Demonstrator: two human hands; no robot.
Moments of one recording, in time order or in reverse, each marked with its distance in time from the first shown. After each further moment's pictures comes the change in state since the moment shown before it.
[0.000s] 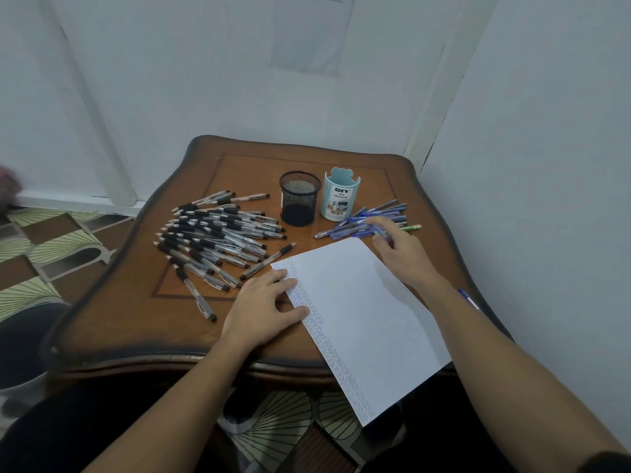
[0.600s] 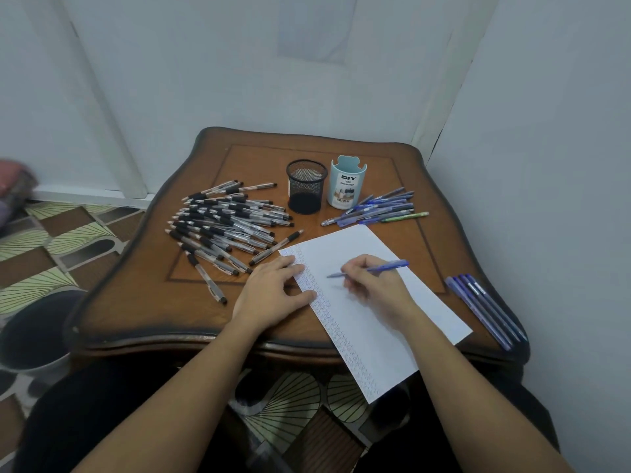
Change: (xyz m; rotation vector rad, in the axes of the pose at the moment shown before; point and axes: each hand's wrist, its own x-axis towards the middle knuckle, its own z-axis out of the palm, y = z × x) left_hand -0.004 0.005 -0.002 0.018 -0.007 -0.017; right_hand -0.074 -0.024 0.053 0.722 -0.162 0.240
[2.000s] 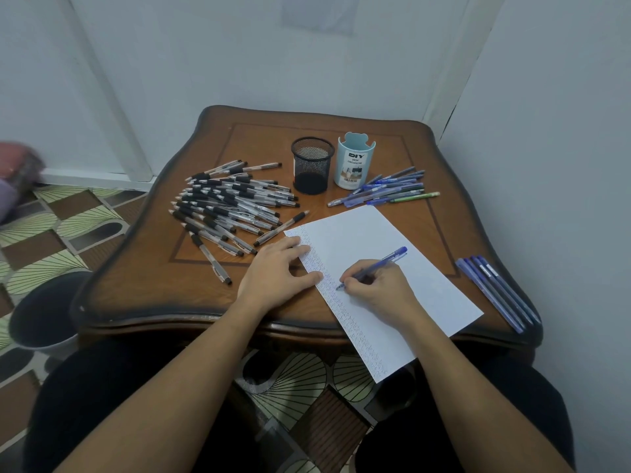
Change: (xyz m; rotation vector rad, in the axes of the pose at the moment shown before) left_hand 0.001 0.002 0.000 0.015 -0.014 -0.016; right_hand -0.017 0.024 0.004 -0.342 -0.016 -0.166
